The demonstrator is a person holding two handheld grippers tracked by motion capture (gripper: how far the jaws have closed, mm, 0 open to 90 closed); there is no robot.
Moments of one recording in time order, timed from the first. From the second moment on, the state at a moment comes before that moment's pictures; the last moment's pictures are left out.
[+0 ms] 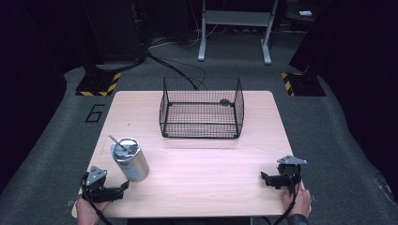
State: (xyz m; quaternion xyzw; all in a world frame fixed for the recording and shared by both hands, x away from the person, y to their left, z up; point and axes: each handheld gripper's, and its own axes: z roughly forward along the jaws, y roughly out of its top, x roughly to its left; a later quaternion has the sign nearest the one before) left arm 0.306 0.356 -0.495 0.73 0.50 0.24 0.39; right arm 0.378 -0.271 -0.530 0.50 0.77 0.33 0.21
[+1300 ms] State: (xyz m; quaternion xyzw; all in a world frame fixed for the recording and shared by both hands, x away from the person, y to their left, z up) left arm 0.340 0.321 -0.450 0.69 0.49 0.26 0.46; right arm 0.378 -0.272 -0.530 0.50 0.77 0.33 0.21
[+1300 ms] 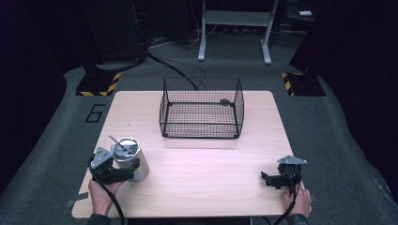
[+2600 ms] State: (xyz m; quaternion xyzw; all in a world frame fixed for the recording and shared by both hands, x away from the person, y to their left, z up) left arm 0.350 0.312 -0.452 0.68 0.48 0.29 0.46; right arm 0.378 -0.272 -0.530 0.50 0.77 0.33 0.21
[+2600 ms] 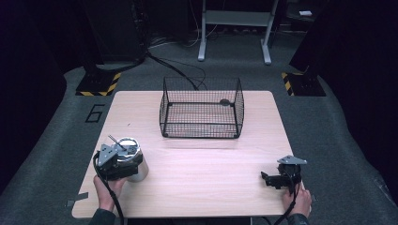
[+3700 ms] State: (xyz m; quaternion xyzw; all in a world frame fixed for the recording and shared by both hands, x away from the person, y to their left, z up) left arm 0.349 0.298 -0.415 0.71 0.43 0.27 0.48; right arm 0.378 -0.272 -0.530 0.50 0.77 0.33 0.21
